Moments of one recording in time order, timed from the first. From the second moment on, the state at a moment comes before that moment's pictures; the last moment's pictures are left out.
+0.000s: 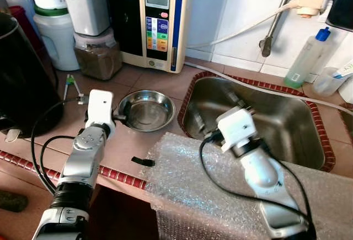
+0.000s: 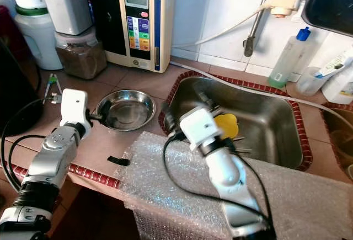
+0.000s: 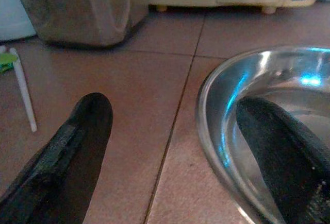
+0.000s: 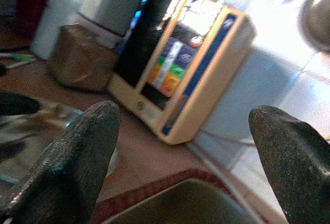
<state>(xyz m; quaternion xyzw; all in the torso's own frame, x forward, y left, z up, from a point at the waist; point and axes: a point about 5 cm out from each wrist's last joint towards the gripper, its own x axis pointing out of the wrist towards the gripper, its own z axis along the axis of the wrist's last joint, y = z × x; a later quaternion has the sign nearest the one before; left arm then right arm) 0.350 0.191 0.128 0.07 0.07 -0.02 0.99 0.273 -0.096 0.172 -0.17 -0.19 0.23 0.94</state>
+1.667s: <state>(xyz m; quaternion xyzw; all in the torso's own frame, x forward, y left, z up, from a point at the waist) 0.355 0.186 0.135 0.00 0.18 -0.06 0.98 0.252 -0.083 0.131 -0.15 -0.02 0.34 0.93</state>
